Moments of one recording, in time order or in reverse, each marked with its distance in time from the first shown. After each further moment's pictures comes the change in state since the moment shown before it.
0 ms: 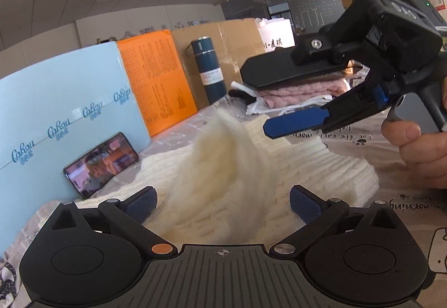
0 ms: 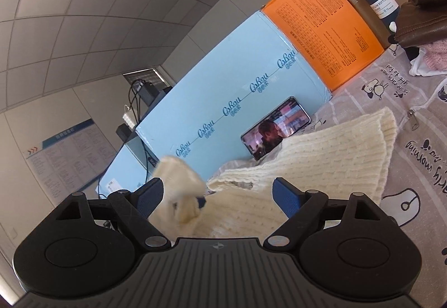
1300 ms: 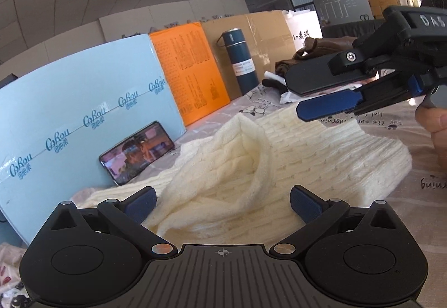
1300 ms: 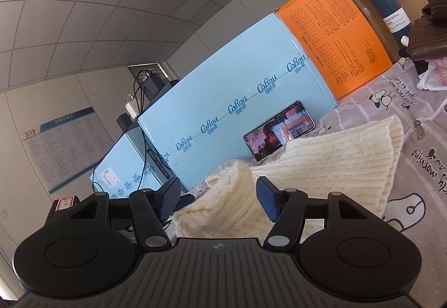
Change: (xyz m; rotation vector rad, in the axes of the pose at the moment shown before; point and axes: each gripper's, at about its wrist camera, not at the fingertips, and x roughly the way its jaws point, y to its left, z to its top) left arm -0.017 0.020 -0.010 -0.035 0.010 0.100; right arm 0.003 0.012 -0.011 -0.091 -0.014 -0.014
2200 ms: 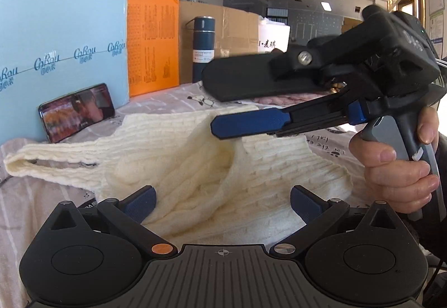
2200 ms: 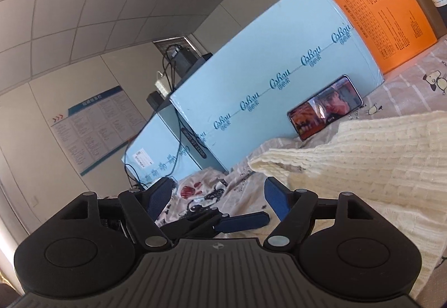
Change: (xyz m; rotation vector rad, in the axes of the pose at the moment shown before) left arm 0.014 0.015 -0.005 -0.217 0.057 -0.291; right arm 0.047 0.021 0.012 0.032 0.182 0.074
